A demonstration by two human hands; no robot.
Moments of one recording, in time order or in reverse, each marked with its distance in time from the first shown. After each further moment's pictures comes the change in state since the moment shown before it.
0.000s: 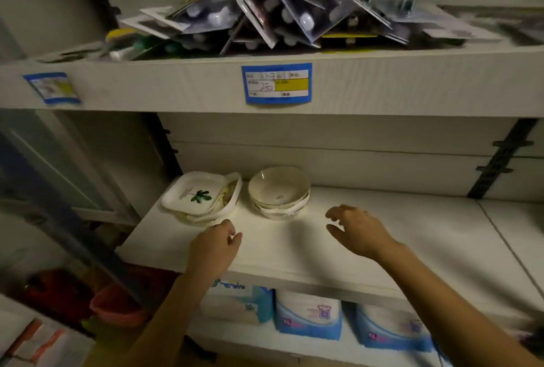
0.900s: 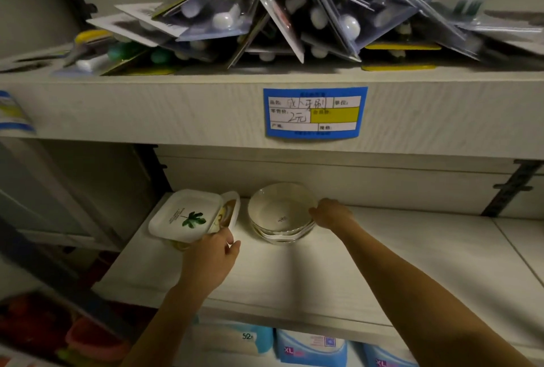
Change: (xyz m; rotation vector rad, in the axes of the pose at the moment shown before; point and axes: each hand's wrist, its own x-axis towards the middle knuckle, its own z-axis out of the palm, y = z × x) left_hand 0.067 -0.017 0.002 -0.023 0.011 0.137; right_hand 0.143 -0.016 0.027 0.141 -0.176 0.458
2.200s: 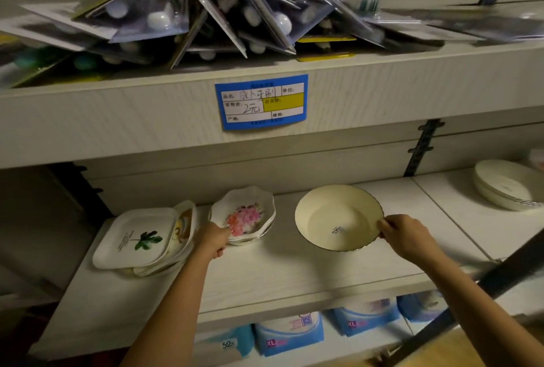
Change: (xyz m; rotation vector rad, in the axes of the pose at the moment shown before) left_hand 0.082 0.025 0.063 -0.451 -0.448 -0.399; right_hand -0.146 0.151 -0.023 0.273 0.330 0.229
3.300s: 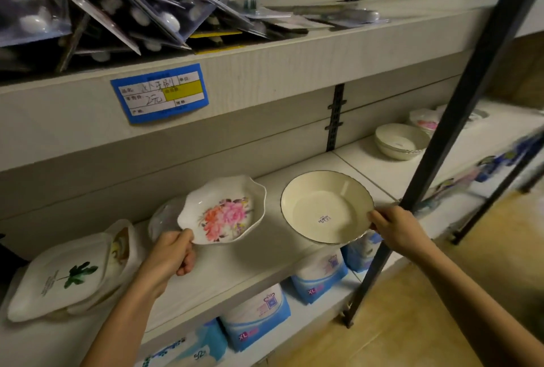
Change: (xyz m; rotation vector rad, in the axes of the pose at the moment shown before) left_hand -0.105 0.015 -0.009 -0.209 -0.224 0.379; right_hand -0.105 0.047 -0.034 0.173 0.196 0.138
